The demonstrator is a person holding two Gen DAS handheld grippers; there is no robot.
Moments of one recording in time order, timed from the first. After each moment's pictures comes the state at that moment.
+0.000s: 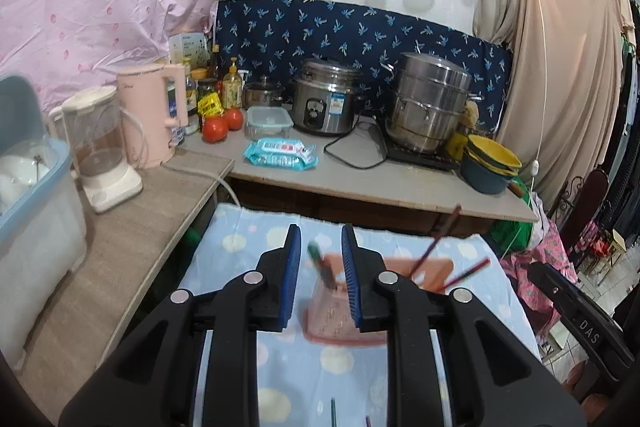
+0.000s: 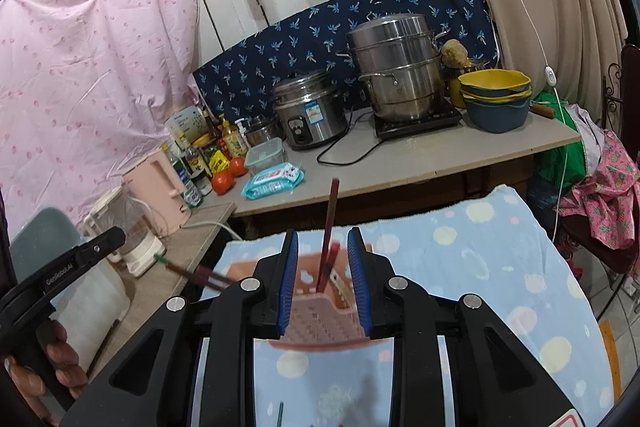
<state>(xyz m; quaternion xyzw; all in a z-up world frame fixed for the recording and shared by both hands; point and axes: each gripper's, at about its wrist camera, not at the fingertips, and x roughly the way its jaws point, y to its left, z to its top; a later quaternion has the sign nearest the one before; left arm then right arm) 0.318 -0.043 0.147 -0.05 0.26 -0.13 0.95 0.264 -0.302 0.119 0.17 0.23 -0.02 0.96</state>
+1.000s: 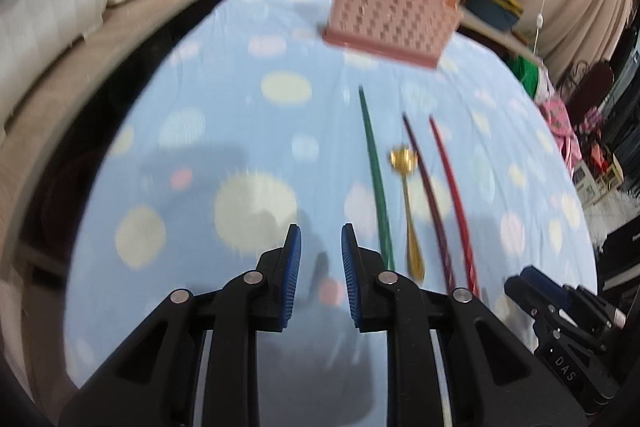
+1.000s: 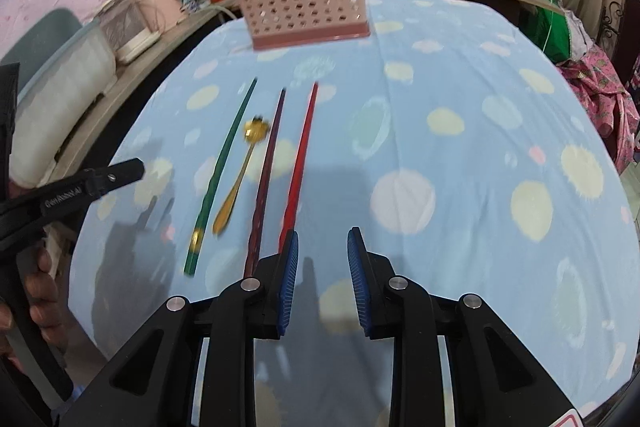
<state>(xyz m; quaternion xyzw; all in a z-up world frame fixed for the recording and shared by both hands) 0.142 -0.014 -0.052 -0.02 0.48 -0.13 0.87 0.070 -0.231 -0.064 0.11 0.46 0.00 0.88</state>
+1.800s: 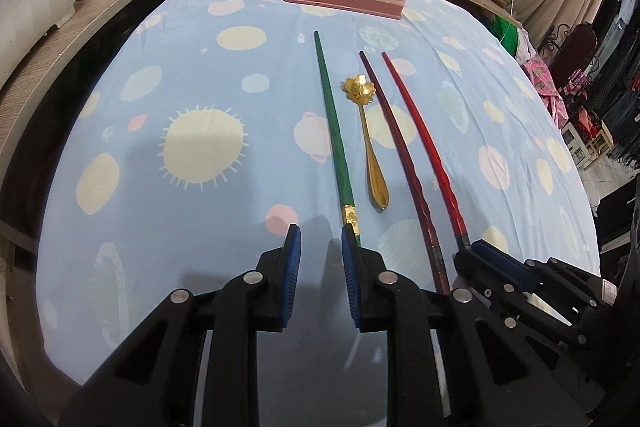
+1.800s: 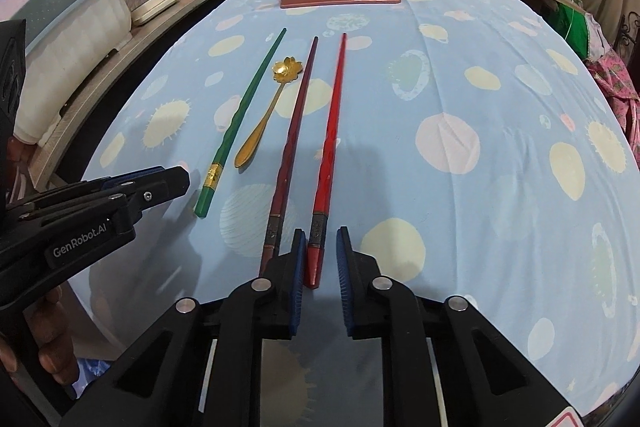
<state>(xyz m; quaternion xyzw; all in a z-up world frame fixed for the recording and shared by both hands) 0.108 -0.038 -0.072 0.01 0.50 -0.17 0.85 0.055 -0.203 -0.090 0.08 0.48 0.02 0.87</state>
